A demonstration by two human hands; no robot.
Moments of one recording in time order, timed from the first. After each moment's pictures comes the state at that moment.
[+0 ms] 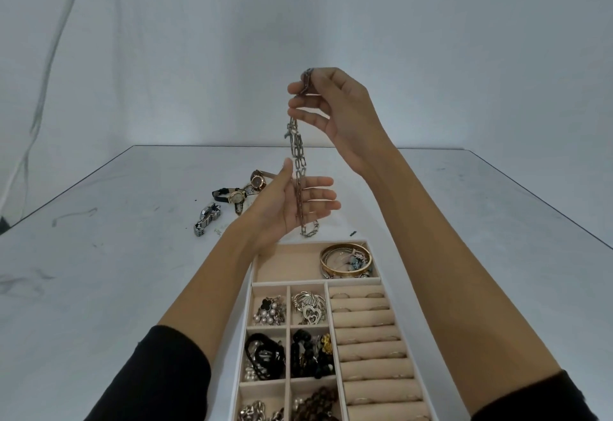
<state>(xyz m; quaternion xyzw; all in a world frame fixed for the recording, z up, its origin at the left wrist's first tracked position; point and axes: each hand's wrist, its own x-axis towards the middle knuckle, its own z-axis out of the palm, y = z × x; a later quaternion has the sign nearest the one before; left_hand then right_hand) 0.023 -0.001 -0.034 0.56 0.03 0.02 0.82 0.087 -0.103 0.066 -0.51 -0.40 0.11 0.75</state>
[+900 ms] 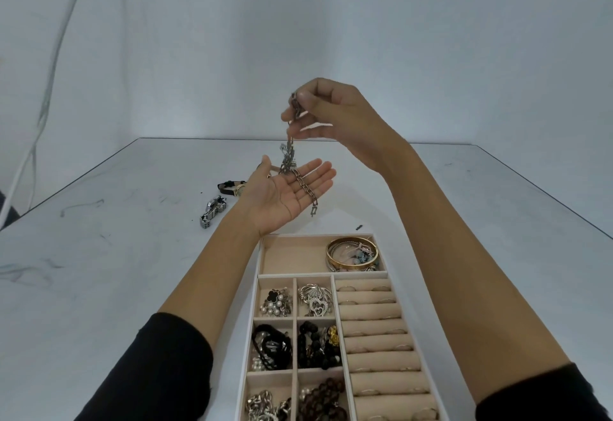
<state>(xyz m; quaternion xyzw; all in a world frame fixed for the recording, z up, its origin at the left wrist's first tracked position) 0.021 0.015 -0.030 0.27 0.05 -0.01 0.96 0.090 -0.108 0.060 -0.61 -0.50 0.14 0.60</state>
